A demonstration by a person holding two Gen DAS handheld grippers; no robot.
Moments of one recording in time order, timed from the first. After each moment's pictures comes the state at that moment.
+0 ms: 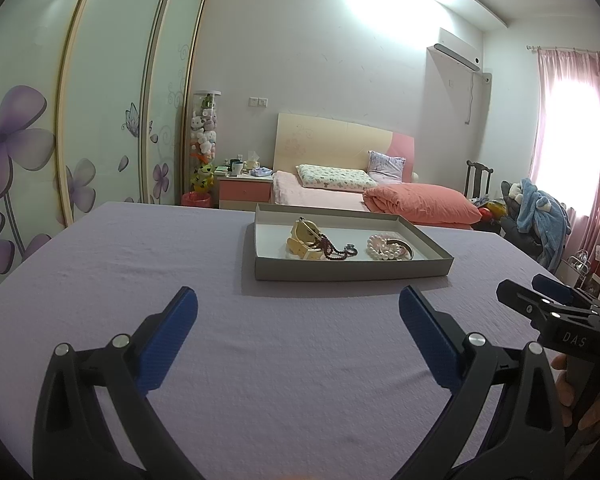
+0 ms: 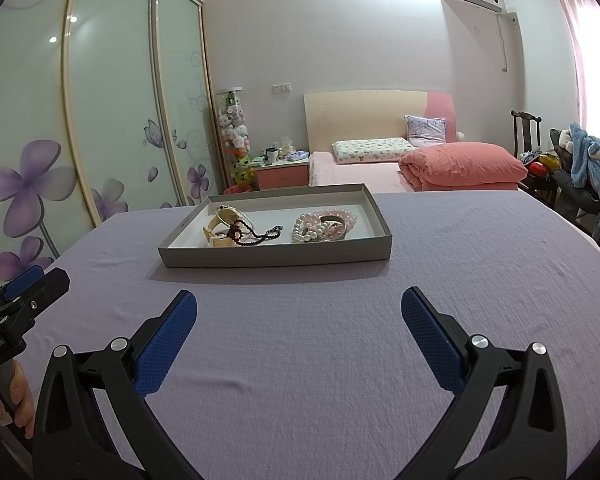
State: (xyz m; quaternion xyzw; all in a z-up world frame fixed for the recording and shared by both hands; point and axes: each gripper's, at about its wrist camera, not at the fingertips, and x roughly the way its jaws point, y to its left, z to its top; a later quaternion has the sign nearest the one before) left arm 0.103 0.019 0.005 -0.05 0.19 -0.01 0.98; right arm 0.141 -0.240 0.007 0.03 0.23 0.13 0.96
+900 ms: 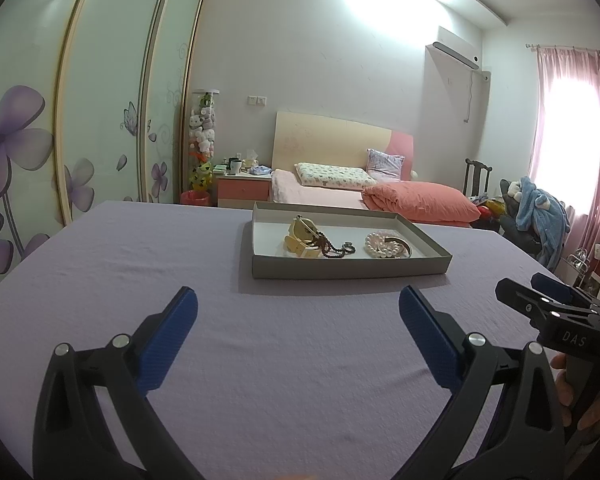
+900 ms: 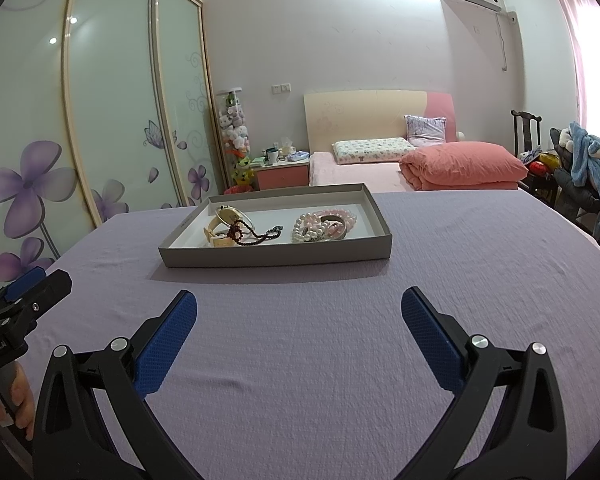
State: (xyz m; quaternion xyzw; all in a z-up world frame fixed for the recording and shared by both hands) left arm 0.102 0.012 0.000 -0.05 0.19 -0.01 0.98; right arm 0.141 -0.239 0.007 0.03 0.23 0.13 0.96
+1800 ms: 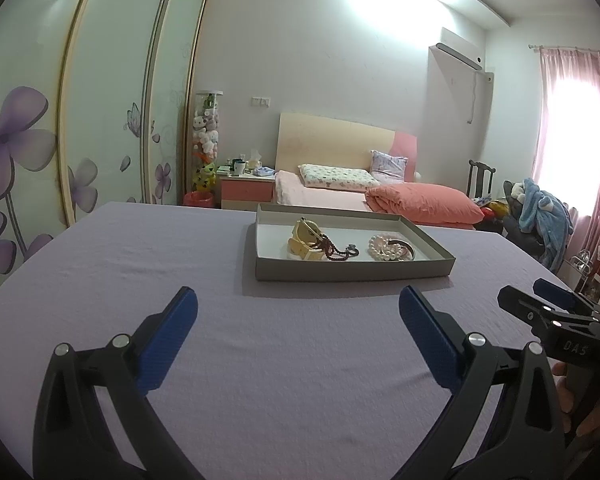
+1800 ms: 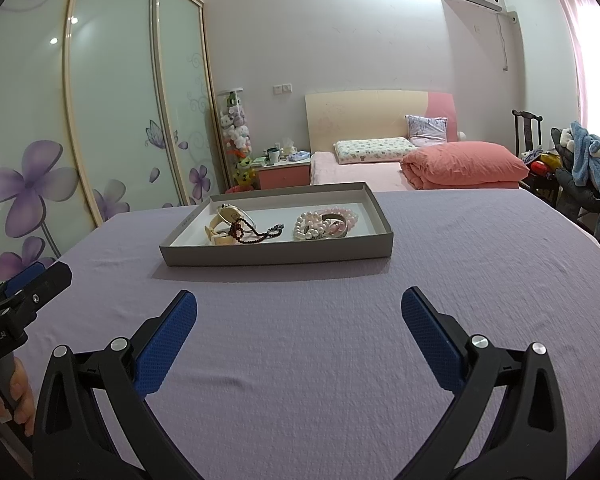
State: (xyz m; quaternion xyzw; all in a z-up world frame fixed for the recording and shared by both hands) left arm 0.104 0.013 0.001 -0.05 0.19 0.00 0.98; right arm 0.141 -0.238 0.005 0.04 0.23 0.13 0.96
